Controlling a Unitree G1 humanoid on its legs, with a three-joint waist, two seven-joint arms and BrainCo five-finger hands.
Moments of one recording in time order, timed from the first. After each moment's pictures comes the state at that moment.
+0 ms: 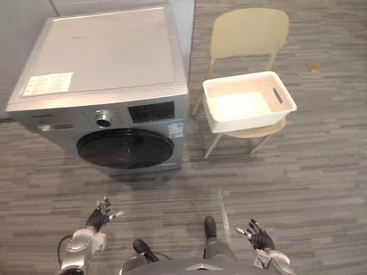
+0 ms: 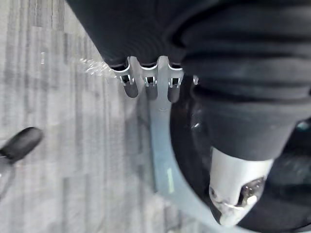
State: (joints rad) left arm 0.12 0.21 0.21 0.69 -0.06 -0.11 -0.13; right arm 0.19 -0.17 -0.23 0.80 0.31 -0.14 0.20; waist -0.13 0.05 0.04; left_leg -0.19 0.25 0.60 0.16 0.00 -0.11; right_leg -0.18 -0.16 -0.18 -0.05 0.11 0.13
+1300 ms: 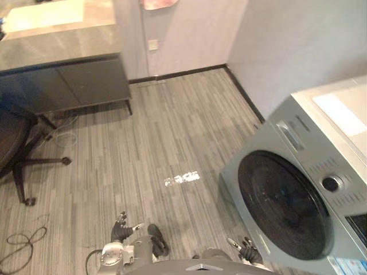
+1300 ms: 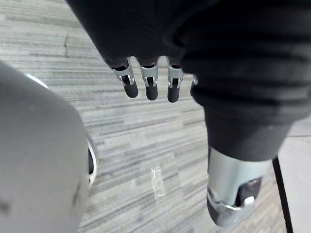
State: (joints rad) left arm 0.17 0.03 0.11 0.83 0.08 -0.18 0.06; right arm 0.18 -0.03 -0.23 0.93 0.35 -0.19 0.05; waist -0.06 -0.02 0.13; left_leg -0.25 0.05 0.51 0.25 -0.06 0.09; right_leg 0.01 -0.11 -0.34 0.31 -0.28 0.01
